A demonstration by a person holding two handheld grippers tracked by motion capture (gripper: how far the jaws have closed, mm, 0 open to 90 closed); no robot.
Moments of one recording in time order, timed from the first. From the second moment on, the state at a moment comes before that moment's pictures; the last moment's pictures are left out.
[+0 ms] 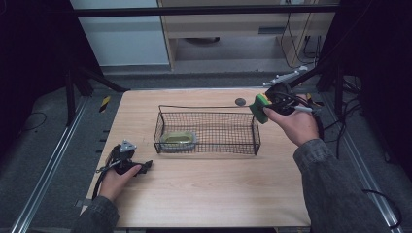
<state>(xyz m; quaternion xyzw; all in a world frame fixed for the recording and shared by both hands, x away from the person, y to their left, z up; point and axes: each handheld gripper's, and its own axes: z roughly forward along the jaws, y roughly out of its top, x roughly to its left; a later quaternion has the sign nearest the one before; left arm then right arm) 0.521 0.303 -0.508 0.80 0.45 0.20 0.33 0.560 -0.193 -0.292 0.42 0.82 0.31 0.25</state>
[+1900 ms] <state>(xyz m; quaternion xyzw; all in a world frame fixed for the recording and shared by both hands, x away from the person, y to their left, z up) 0.522 0.303 -0.508 0.80 0.45 0.20 0.33 0.606 -0.170 -0.363 0.42 0.84 0.27 0.20</state>
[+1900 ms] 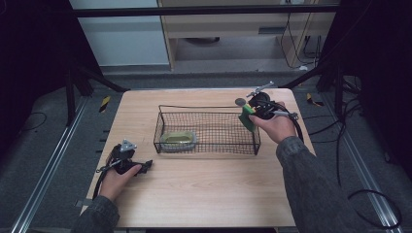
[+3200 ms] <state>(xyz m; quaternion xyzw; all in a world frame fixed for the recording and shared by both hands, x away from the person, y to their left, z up) 0.522 0.303 -0.508 0.80 0.45 0.20 0.33 0.613 -0.167 -0.391 0.42 0.86 0.25 0.19</state>
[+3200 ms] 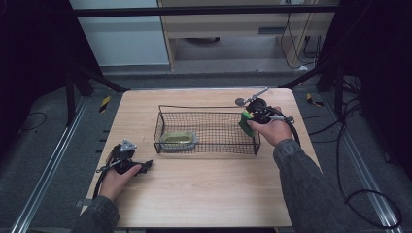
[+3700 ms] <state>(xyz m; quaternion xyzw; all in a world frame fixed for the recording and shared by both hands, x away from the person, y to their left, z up) 0.522 0.302 -0.508 0.80 0.45 0.20 0.33 0.617 -0.168 -0.409 0.42 0.85 0.24 0.18</state>
